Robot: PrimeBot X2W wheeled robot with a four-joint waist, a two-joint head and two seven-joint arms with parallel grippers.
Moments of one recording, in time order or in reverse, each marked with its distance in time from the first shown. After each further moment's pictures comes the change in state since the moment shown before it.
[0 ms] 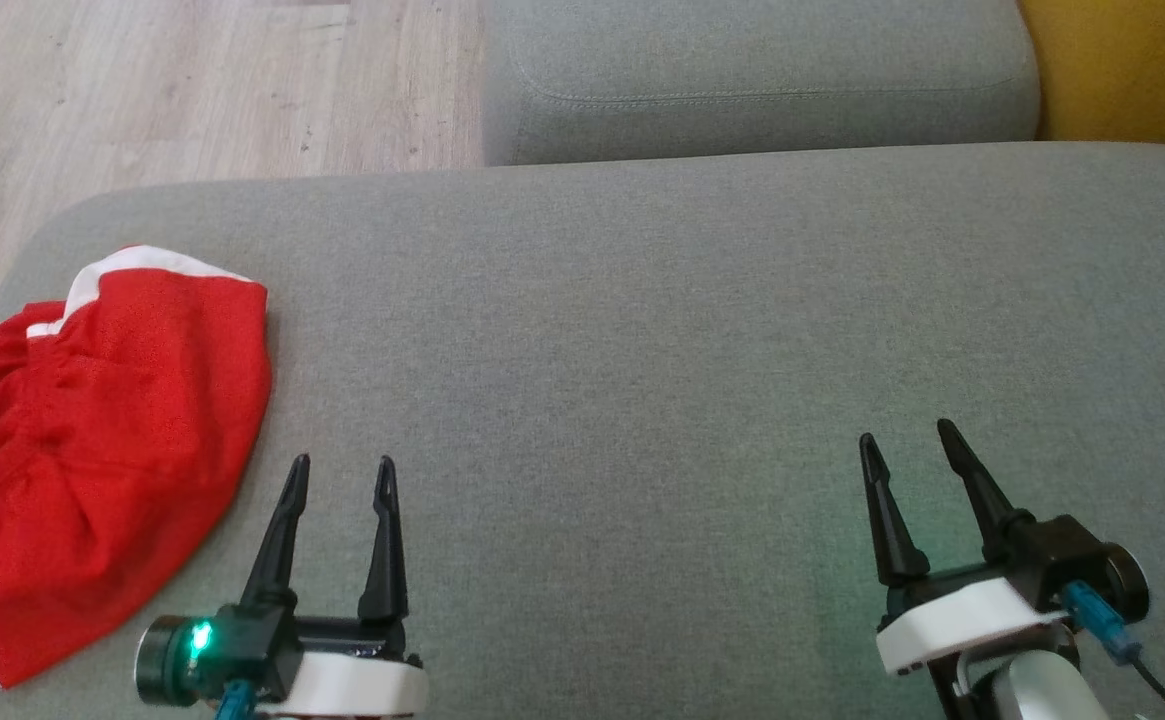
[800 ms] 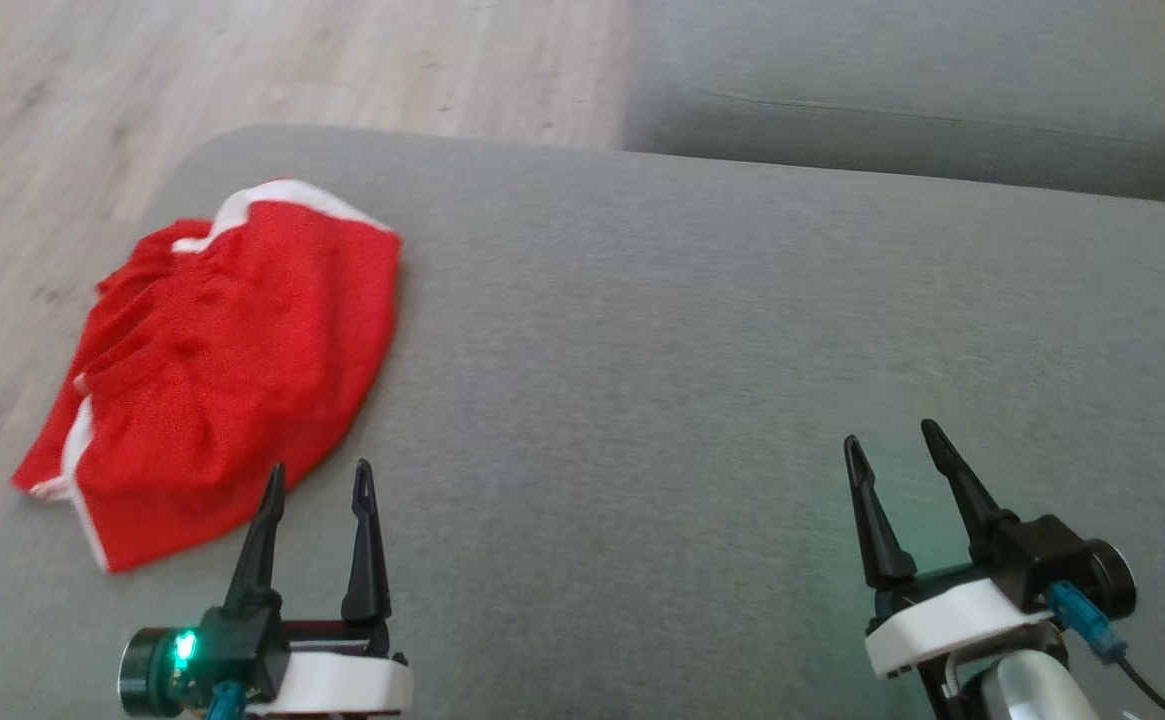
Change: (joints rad) left arm 0.003 0.001 0.021 0.015 0.001 0.044 0.000; right arm -0.003 0.000 0.021 0.002 -0.010 0.000 0.000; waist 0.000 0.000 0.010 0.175
